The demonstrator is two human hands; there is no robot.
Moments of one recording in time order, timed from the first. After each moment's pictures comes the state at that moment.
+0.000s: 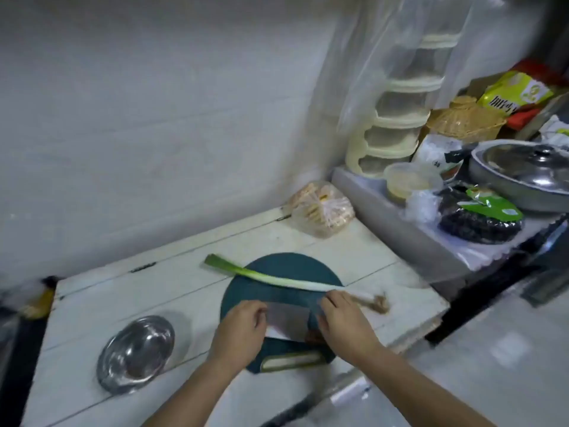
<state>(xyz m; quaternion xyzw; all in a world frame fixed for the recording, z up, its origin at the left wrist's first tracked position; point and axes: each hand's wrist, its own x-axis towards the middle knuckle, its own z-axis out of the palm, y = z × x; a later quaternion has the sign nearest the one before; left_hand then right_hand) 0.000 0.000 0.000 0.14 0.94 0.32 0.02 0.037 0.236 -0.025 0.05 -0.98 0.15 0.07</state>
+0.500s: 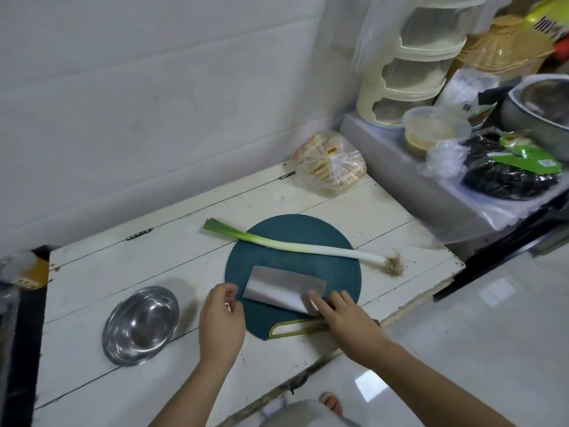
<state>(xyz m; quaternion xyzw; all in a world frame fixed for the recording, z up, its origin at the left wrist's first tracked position) 0.013 -0.036 -0.049 -0.08 0.89 0.44 -0.03 0.072 0.215 -0.073 0.10 -0.98 0.09 -0.12</state>
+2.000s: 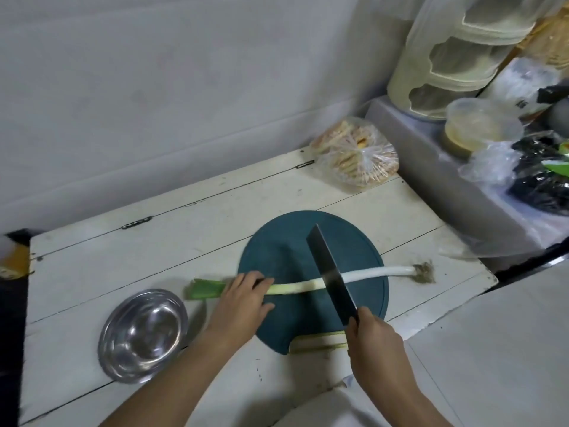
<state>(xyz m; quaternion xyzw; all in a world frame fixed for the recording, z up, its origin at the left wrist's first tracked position) -0.073 -0.063 -0.108 0.28 0.95 0.16 0.04 0.053 0.152 -0.007 -0.25 -0.93 0.24 -0.10</state>
